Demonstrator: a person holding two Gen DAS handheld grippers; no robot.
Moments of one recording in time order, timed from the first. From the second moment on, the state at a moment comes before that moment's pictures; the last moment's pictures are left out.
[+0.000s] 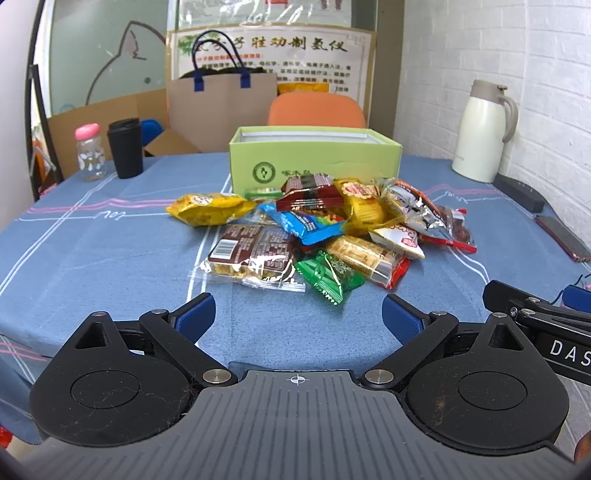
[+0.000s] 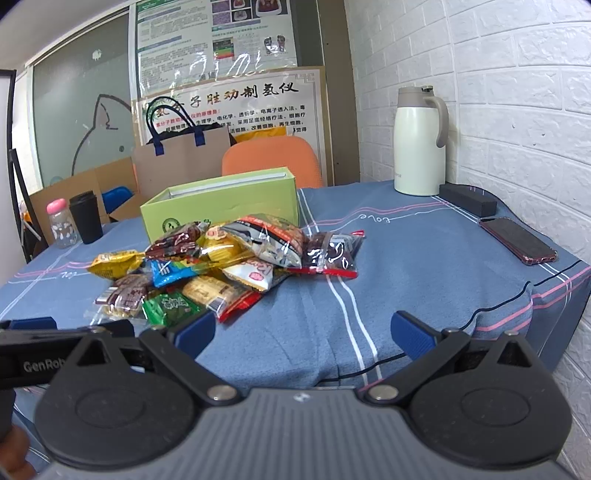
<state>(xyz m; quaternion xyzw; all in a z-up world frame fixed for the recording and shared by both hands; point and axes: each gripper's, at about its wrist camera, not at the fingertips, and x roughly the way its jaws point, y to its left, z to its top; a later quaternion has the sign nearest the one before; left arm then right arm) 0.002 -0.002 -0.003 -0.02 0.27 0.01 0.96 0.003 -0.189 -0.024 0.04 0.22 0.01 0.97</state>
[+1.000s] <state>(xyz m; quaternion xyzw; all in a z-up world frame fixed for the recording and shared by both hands) 0.004 0.001 -0.009 -0.03 0.28 0.02 0.96 0.003 -0.184 -0.028 0.02 0.23 0.01 0.97</state>
